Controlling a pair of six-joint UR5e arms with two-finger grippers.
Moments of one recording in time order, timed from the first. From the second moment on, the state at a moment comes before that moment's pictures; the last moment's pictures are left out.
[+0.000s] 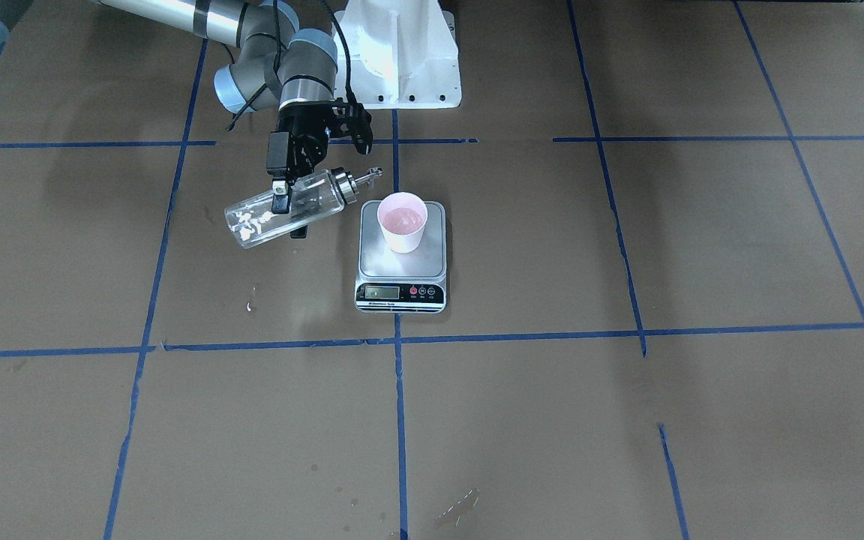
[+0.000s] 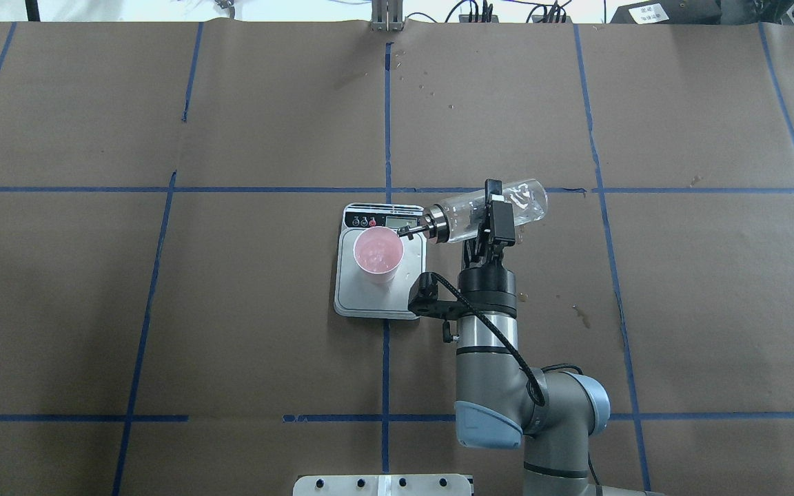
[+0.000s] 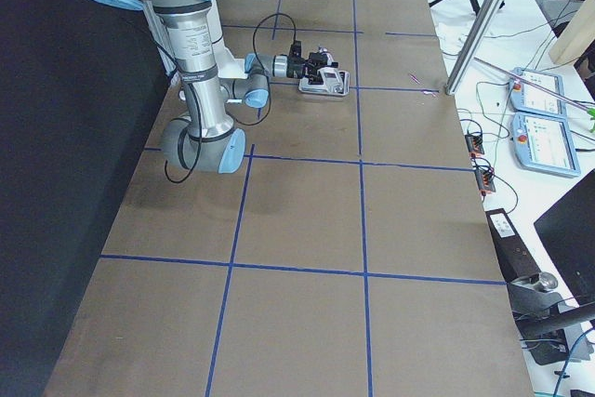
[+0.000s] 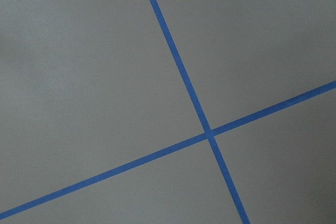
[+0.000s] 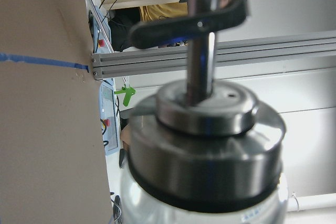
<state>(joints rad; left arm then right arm) -1.54 -1.70 -1.50 -1.69 -2.24 0.26 0.17 -1.10 1.55 -0.89 0.14 -0.16</state>
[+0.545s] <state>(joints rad) -1.54 -1.70 -1.50 -1.69 -2.24 0.26 0.17 -1.10 1.59 -0.88 0.22 0.09</state>
